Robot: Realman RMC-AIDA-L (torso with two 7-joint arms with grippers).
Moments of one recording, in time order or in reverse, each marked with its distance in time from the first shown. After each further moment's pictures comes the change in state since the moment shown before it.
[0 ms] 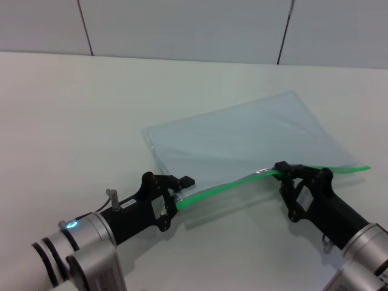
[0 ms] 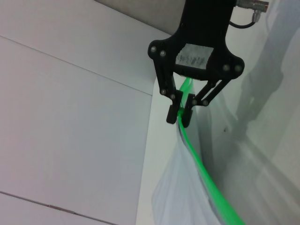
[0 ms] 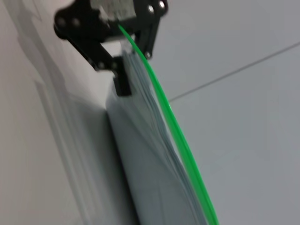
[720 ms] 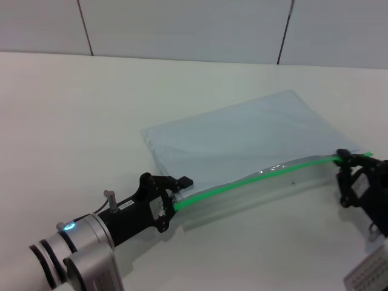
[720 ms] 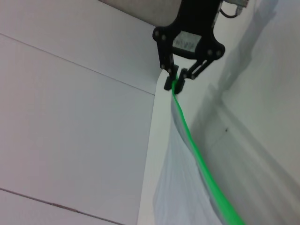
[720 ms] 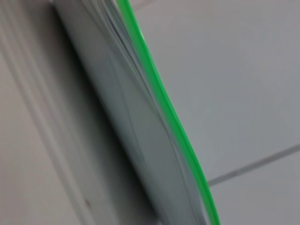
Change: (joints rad) left arm 0.009 0.000 -0.003 -0.002 0.000 0.013 0.000; right arm -0.026 -0.006 0.097 -0.083 0.128 -0.026 0.000
